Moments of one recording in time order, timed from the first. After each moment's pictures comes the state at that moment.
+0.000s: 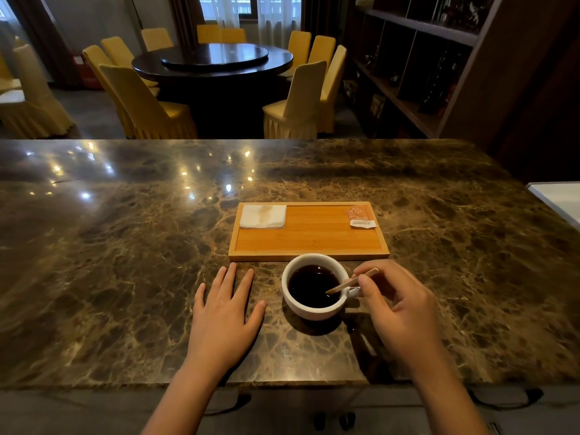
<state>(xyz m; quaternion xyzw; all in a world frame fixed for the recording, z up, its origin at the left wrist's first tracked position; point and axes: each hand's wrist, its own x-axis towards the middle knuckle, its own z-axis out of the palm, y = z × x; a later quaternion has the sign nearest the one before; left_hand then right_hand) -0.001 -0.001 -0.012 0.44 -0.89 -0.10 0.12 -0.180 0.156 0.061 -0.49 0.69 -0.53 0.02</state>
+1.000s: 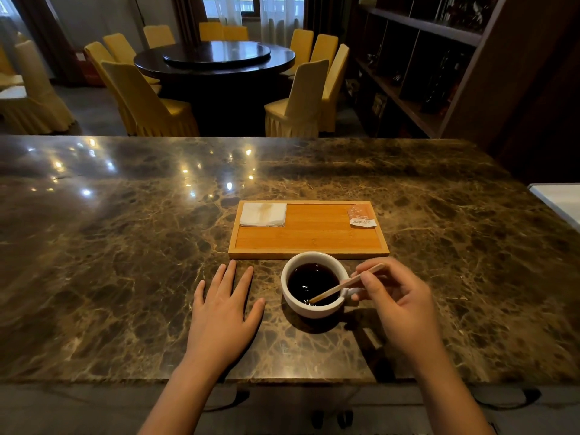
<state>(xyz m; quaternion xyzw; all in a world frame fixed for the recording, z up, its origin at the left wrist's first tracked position) -0.001 -0.002 -0.012 0.44 -0.89 -0.10 0.11 -0.183 0.157 0.061 -0.41 0.65 -0.61 0.18</state>
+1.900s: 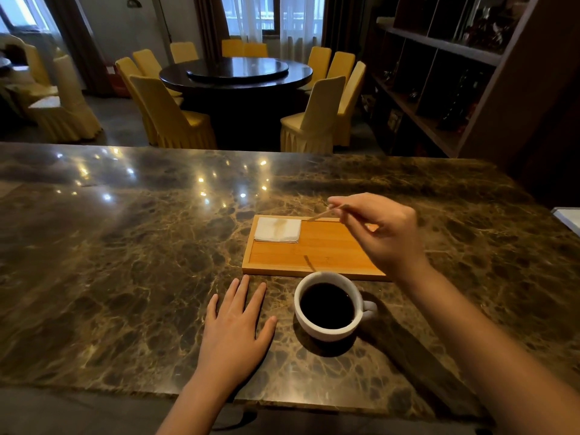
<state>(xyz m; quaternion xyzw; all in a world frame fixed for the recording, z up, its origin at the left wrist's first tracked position) -0.002 0.001 -0.009 0.44 -0.88 -0.11 0.12 -0.228 0.062 0.116 -0.67 0.56 -0.47 -0.13</state>
